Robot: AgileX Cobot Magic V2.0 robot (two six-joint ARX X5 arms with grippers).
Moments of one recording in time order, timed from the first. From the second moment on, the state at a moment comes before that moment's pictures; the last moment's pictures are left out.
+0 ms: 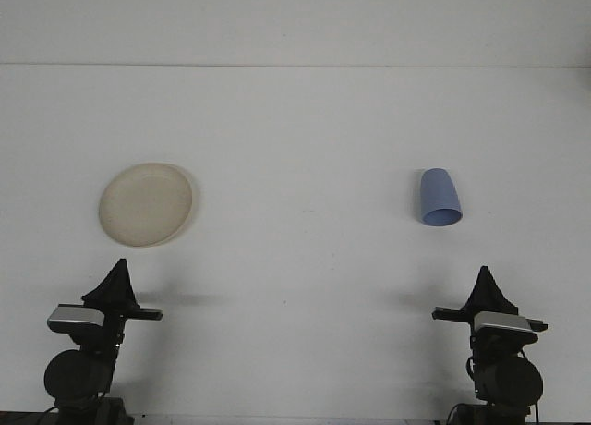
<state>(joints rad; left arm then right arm) -0.04 0.01 0.03 0.20 0.00 -0.04 -0.04 0.00 0.01 0.06 0.05 0.07</state>
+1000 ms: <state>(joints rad) -0.04 0.01 0.03 0.20 0.00 -0.04 -0.04 0.21 0.49 -0.31 0.05 0.06</state>
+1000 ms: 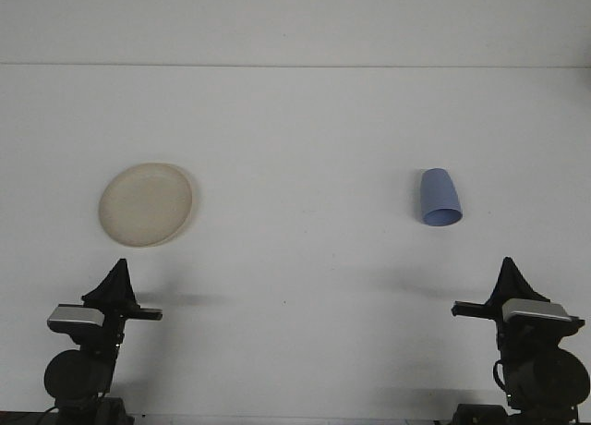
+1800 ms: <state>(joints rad) -0.04 0.01 0.03 0.20 0.00 -0.04 -0.04 0.64 0.90 -0.80 0.05 0.03</state>
